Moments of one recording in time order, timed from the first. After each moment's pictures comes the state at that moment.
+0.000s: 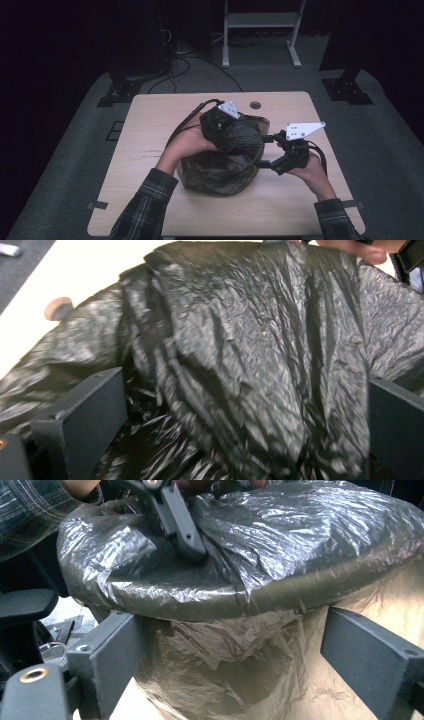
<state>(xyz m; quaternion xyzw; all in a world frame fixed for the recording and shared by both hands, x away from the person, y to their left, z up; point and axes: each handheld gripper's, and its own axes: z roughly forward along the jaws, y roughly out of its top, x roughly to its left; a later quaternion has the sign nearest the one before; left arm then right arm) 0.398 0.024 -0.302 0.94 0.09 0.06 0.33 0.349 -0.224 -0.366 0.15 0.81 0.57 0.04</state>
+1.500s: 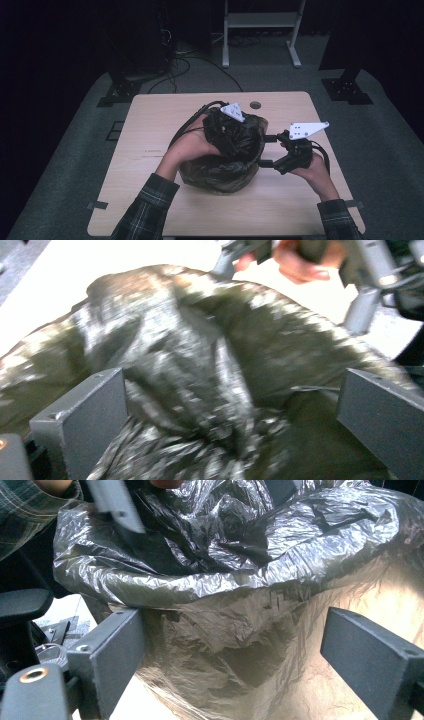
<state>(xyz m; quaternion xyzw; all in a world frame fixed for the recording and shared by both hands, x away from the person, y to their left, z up) 0.376 0.017 -0.288 0.93 0.06 0.04 0.37 0.348 -0.232 -0.365 0.16 0.81 0.57 0.05</state>
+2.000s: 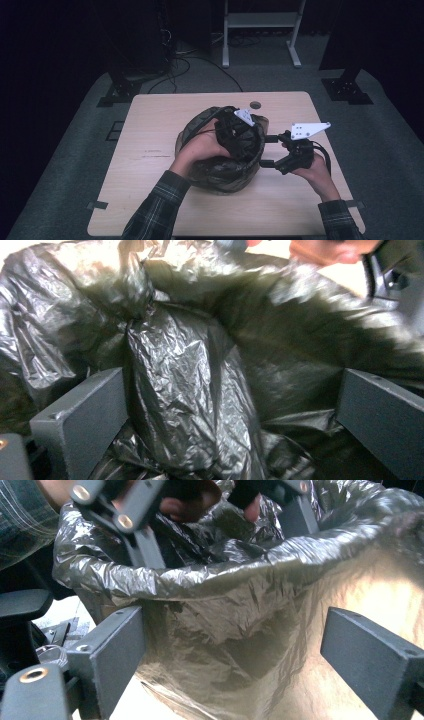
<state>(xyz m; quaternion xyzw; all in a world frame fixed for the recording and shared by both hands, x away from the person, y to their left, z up) 0.398 -0.008 -0.324 0.94 0.08 0.01 0.33 0.348 -0.236 -0.368 0.17 0.80 0.57 0.04</state>
